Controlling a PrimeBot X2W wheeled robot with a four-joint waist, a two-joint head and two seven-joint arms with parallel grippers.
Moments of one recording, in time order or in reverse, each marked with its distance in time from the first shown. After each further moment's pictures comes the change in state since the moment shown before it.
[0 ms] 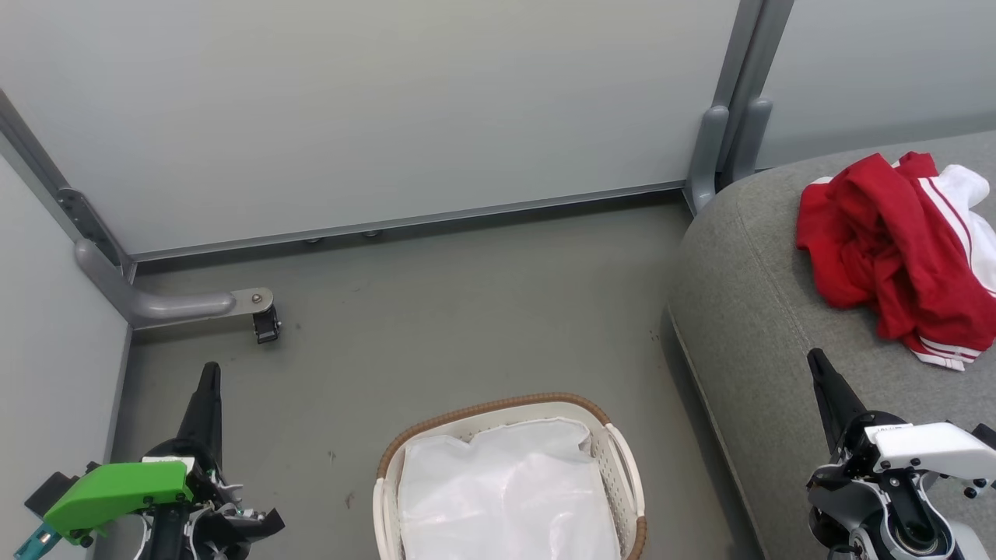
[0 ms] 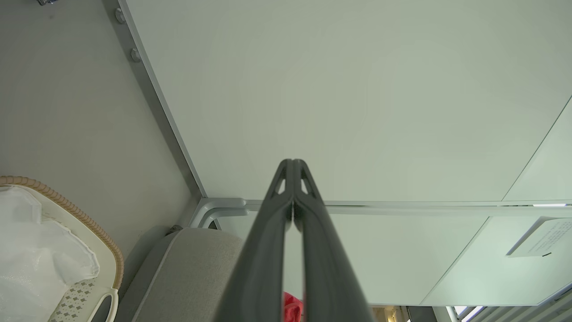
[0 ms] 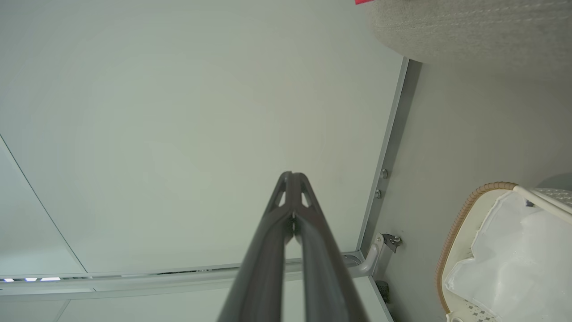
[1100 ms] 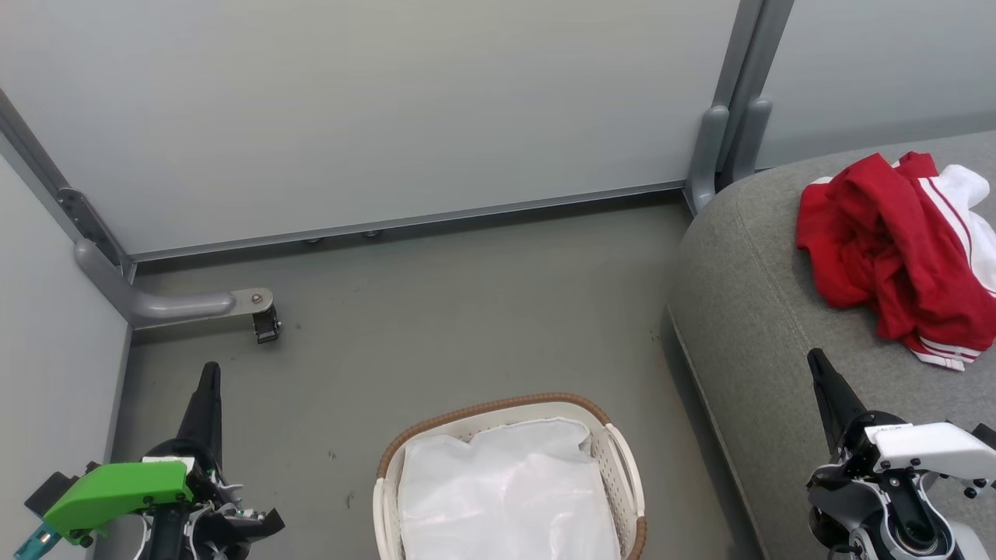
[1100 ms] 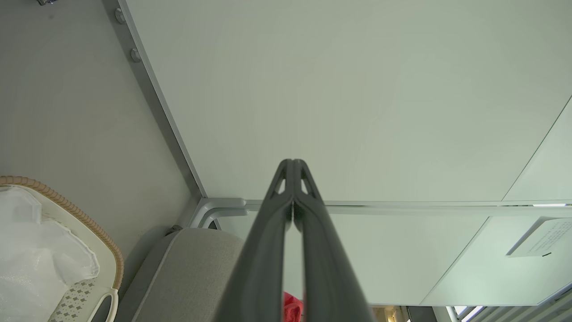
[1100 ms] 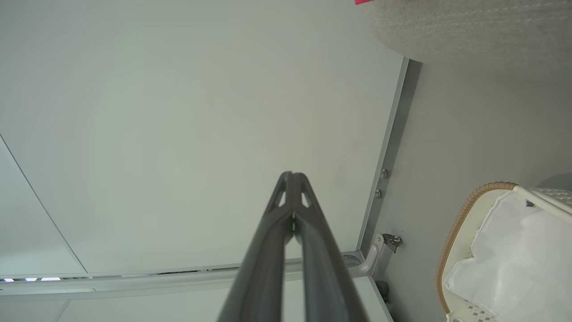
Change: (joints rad) left arm 0.000 0.000 0.000 0.000 0.000 0.000 0.000; right arm 0.000 0.000 0.000 0.000 0.000 0.000 0.000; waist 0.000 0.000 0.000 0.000
